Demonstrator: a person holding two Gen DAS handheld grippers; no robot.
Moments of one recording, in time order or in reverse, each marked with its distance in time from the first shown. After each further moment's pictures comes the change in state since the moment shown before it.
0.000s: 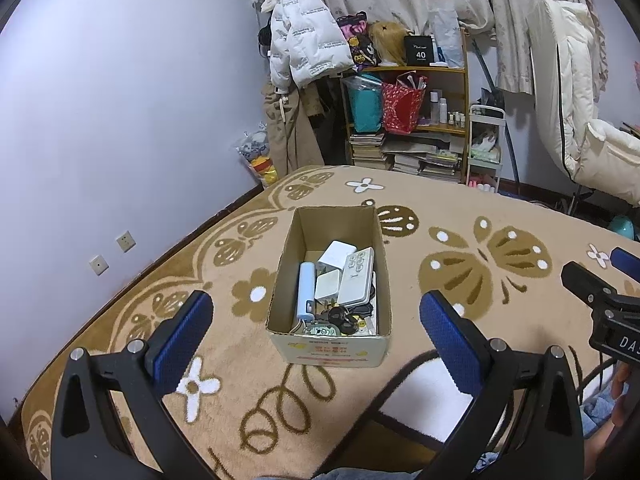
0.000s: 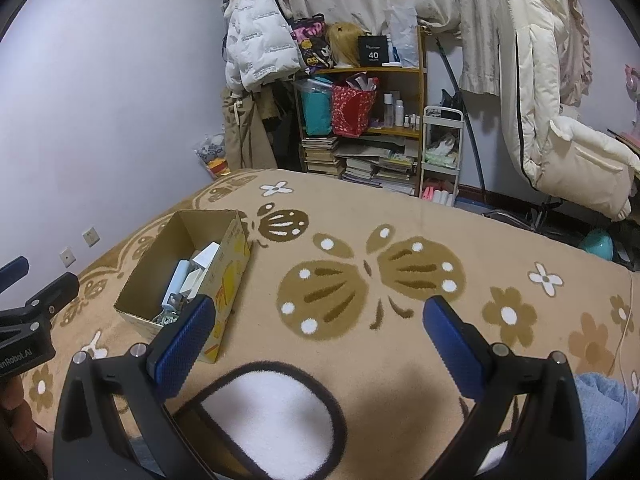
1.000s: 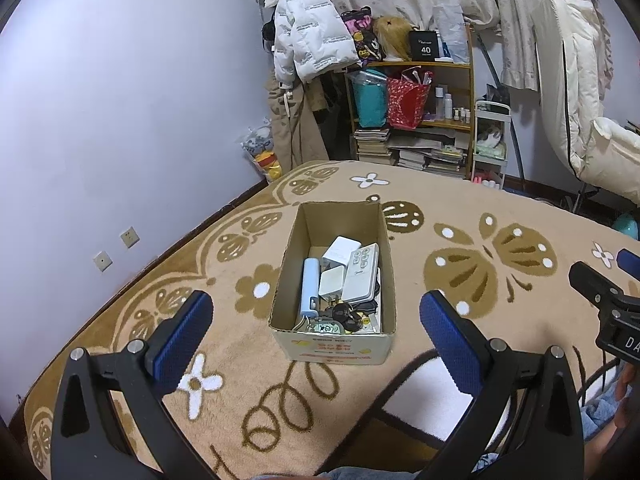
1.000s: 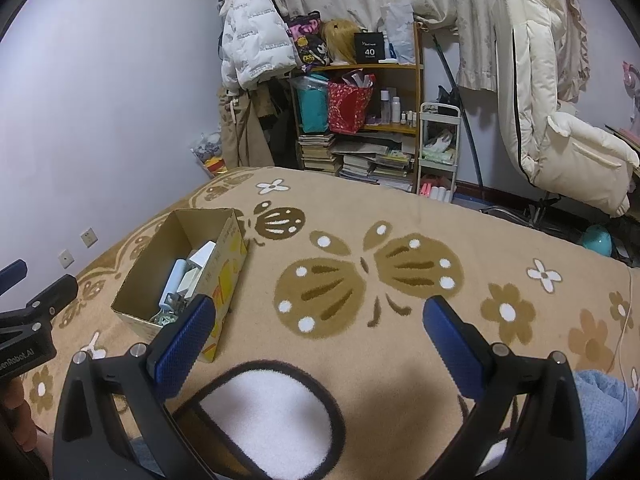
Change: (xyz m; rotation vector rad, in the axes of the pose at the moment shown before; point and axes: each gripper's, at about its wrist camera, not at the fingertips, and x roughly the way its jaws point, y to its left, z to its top) left arm 0.006 0.004 0.002 -0.010 0.021 0.018; right arm 0.003 -0.005 -0.005 0.007 0.007 -0.007
